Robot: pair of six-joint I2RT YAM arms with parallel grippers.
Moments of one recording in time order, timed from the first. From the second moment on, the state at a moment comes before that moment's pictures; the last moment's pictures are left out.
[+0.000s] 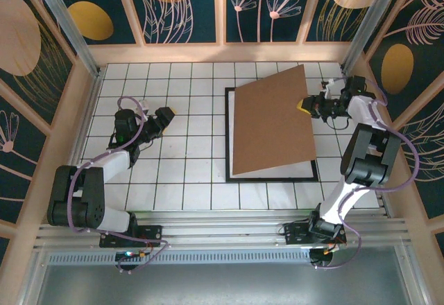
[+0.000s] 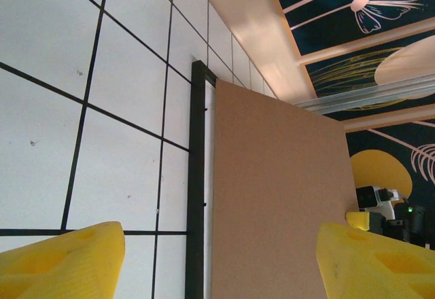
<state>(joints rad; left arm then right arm) -0.07 1.43 0.58 0.49 0.62 -1.00 -0.26 1.80 1.36 -0.78 -1.05 0.13</state>
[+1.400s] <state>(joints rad) -0.07 1.45 0.58 0.49 0.62 -1.00 -0.21 1.82 1.36 -0.77 -1.04 0.11</state>
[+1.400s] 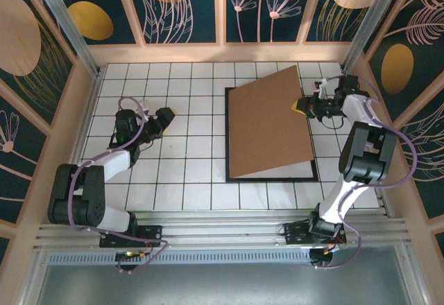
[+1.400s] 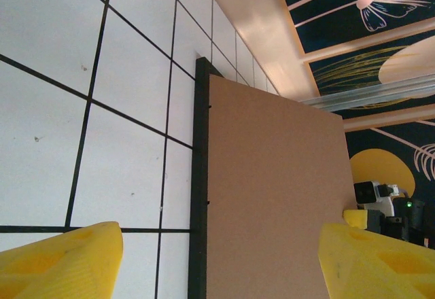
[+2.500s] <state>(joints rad) -0.07 1.47 0.58 0.41 0.57 -0.93 0.18 1.77 1.04 -0.11 -0.90 0.61</state>
